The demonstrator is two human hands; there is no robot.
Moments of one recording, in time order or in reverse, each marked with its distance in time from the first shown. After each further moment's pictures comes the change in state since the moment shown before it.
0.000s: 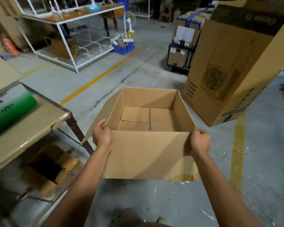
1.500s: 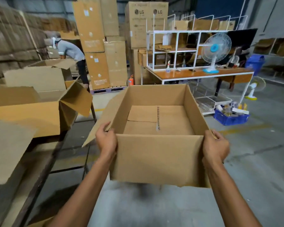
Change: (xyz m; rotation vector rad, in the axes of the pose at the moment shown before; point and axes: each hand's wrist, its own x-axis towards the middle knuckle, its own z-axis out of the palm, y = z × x) left_hand 0.688 0.340 0.190 -0.300 0.755 0.245; right_hand 0.315 -0.601 0.741 0.364 -0.578 -0.413
